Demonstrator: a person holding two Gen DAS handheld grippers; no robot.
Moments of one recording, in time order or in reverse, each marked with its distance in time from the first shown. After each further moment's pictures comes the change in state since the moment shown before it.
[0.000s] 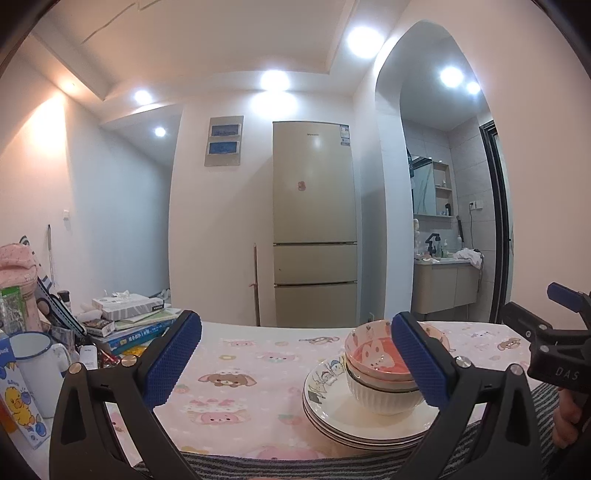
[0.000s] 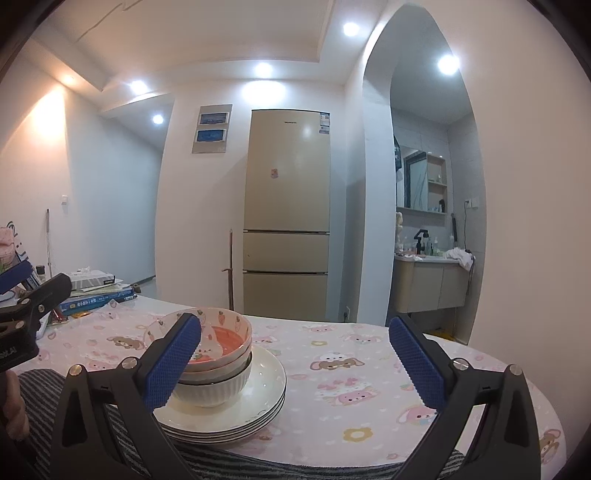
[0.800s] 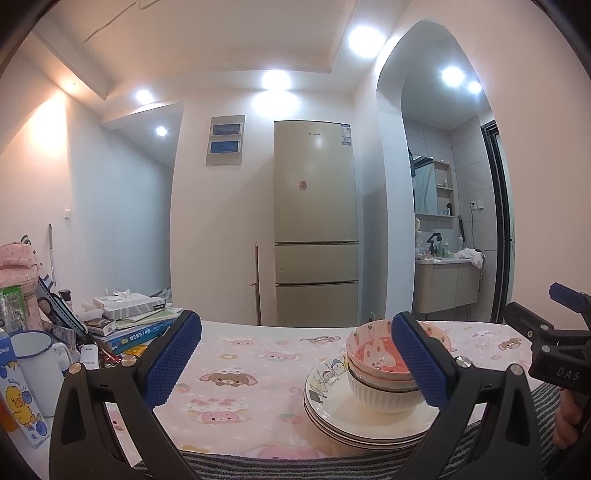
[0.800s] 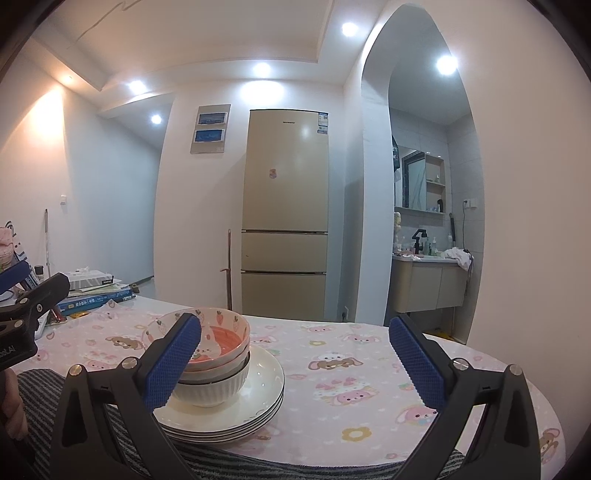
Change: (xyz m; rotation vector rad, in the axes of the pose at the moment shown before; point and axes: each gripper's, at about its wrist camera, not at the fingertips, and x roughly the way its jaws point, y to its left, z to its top) left arm -0.002 0.001 0.000 0.001 -0.005 0.007; right arm -0.001 0.000 0.000 0.002 0.002 -0.003
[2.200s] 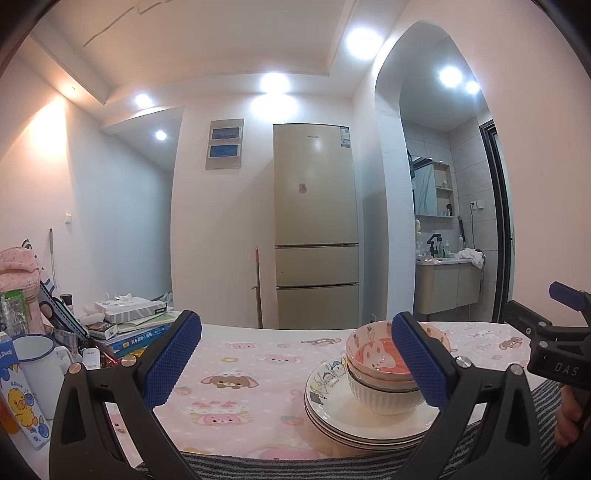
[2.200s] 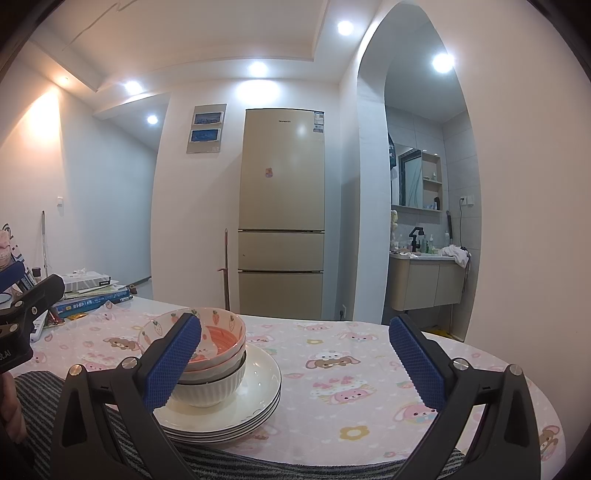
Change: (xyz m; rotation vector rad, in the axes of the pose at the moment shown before) left arm -0.001 -0.002 -0.001 0.004 -0.004 0.000; right arm -0.002 -0.004 0.001 0.012 0.005 -0.007
